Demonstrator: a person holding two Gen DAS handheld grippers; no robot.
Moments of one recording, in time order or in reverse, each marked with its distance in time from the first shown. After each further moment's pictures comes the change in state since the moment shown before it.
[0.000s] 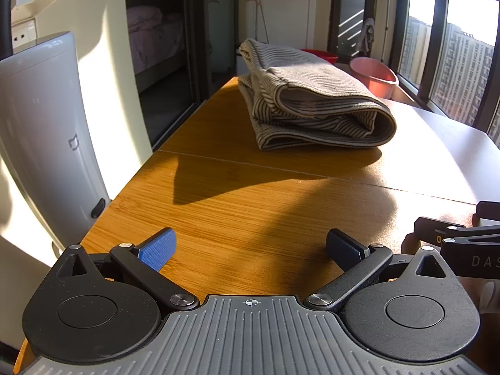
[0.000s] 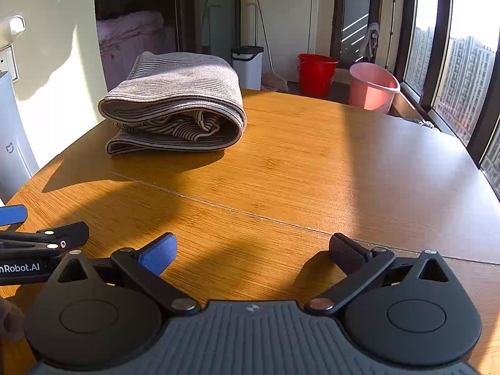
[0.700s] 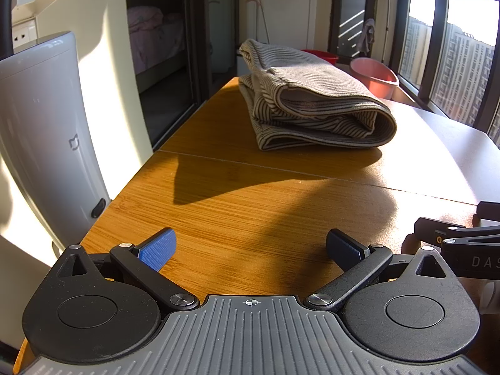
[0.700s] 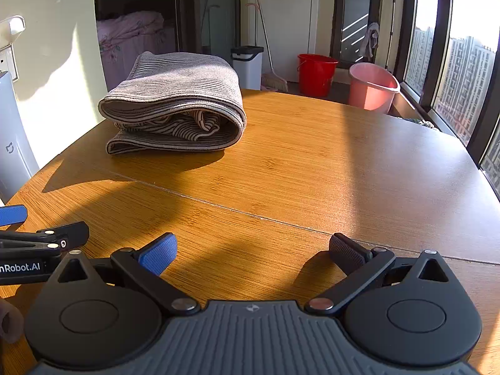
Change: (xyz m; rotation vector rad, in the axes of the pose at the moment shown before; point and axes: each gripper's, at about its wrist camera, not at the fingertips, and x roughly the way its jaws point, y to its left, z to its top) left arm 0.000 0.002 0.000 0.000 -0.001 0.000; right arm -0.001 0.000 0.000 0.000 0.000 -0.001
